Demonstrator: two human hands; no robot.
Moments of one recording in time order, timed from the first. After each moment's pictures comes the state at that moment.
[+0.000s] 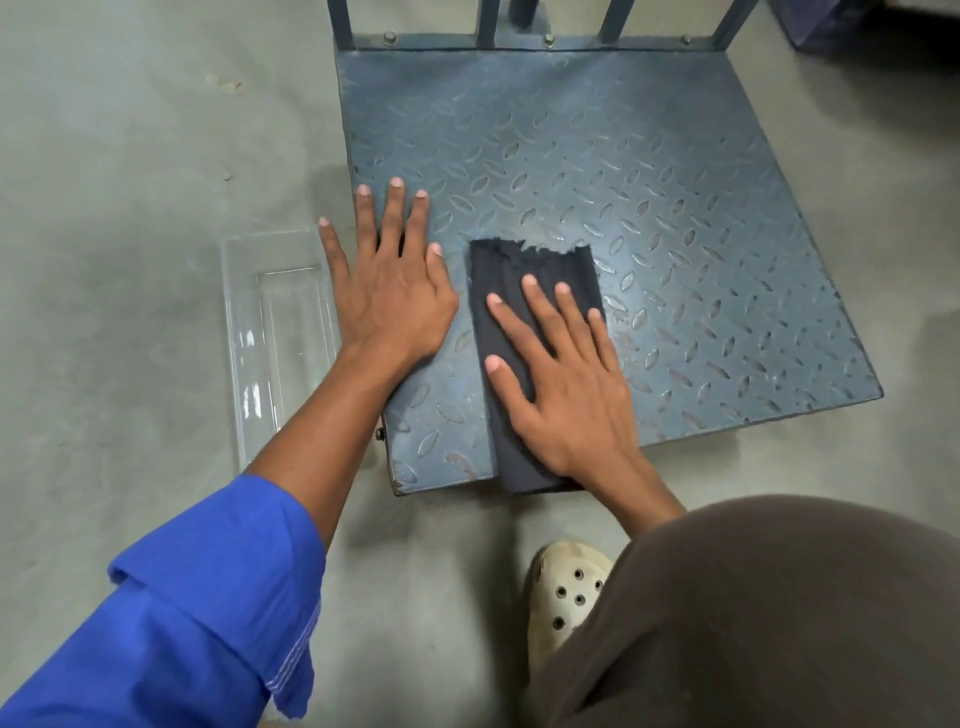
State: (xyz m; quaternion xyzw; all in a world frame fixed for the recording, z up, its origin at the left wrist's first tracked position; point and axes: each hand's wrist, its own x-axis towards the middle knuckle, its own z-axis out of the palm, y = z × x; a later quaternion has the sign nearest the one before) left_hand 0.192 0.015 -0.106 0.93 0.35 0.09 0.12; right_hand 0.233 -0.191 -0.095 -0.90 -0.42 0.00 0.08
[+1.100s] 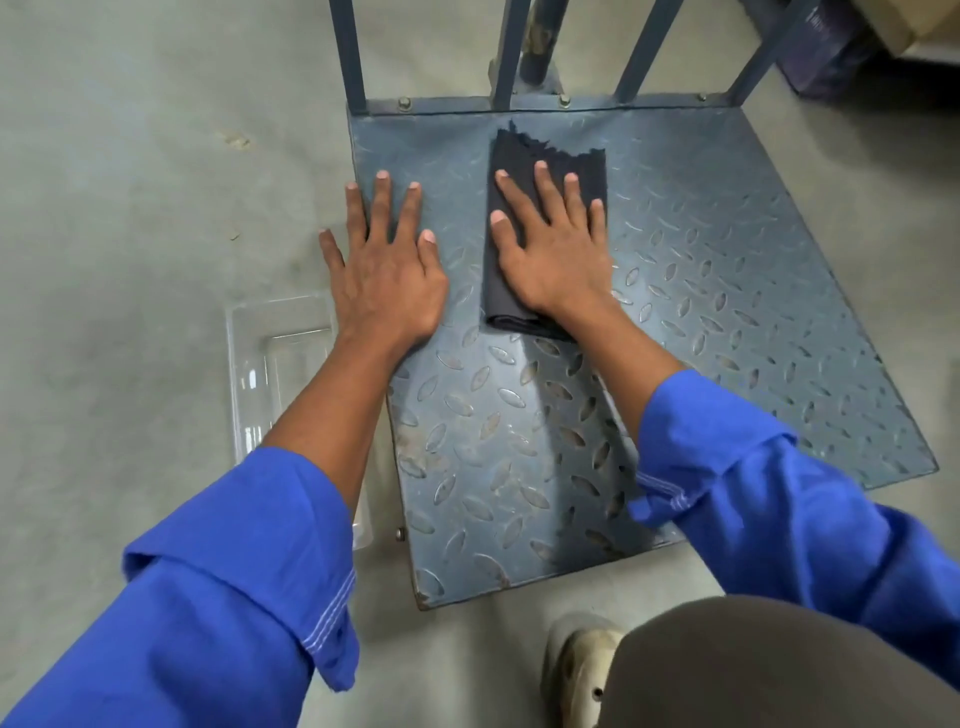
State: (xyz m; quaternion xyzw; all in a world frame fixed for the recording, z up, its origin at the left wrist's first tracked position) left_hand 0.246 0.091 -0.103 0.91 0.36 0.10 0.19; right_hand 0.382 -0.028 -0.090 -0.94 -0.34 0.03 0.10
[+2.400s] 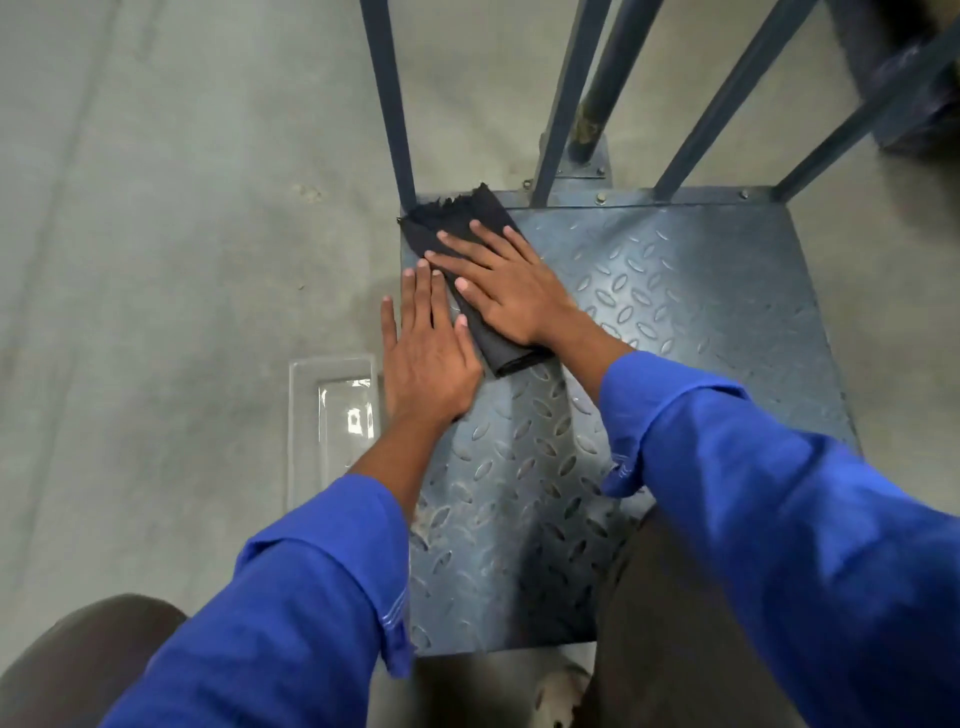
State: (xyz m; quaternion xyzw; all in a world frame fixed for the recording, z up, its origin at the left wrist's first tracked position) left_hand 0.271 0.083 -0.093 0.90 0.42 0.08 0.12; right_hand 0.436 0.052 -0.081 -0.76 -0.64 0.05 0.08
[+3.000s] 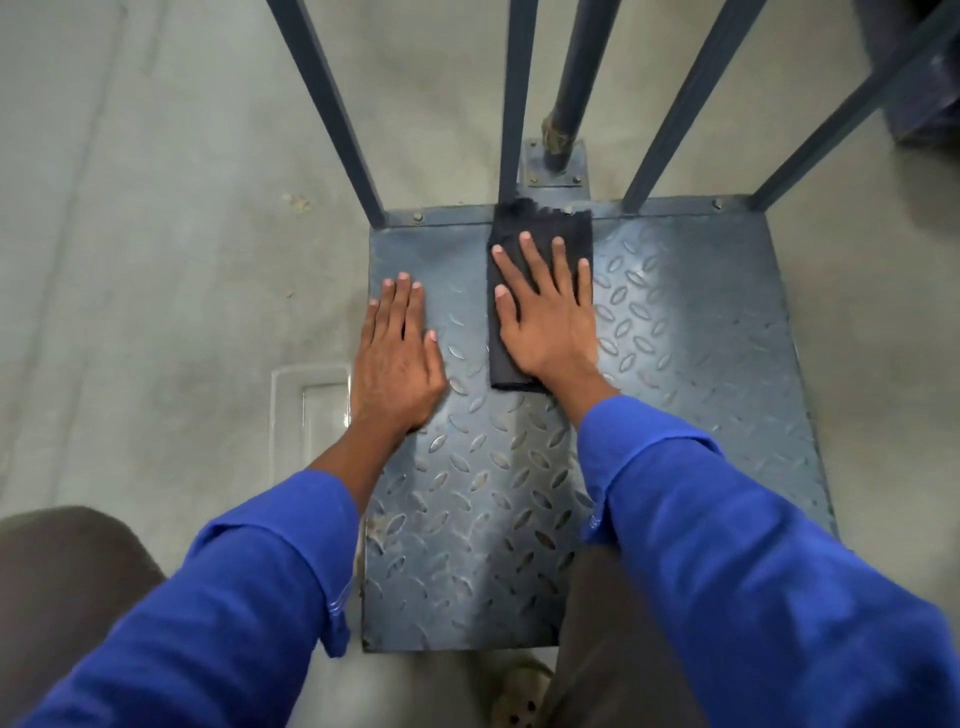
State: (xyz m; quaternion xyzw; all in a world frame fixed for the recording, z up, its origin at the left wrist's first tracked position) left_hand 0.277 0.086 -0.085 0.92 0.36 0.08 0.11; right_hand 0.457 -0.010 -0.076 -0.88 -0.46 0.03 0.10
